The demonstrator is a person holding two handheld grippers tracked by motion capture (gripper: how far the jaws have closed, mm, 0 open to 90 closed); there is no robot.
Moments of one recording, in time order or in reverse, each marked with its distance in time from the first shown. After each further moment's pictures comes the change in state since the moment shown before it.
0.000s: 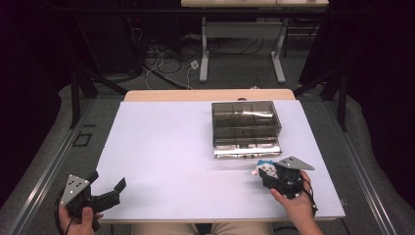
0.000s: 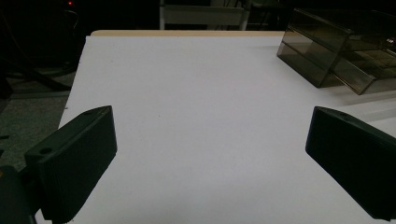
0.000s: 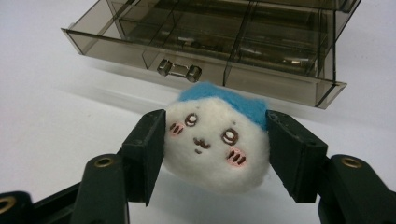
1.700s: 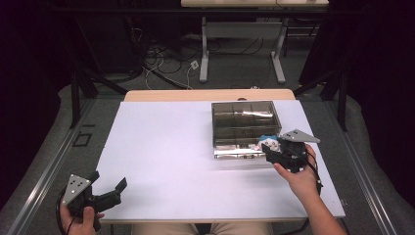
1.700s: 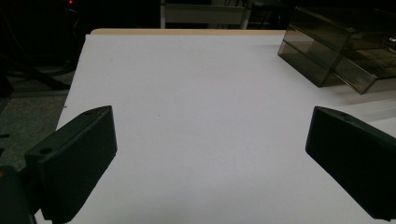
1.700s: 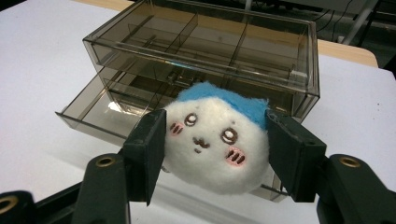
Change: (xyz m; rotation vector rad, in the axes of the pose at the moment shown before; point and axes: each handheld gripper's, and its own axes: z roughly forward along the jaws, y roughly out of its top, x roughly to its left) left arm 0.000 0.000 0.001 0.015 0.003 0.003; right arm -0.016 0.071 -0.001 -0.059 -0.018 -0.061
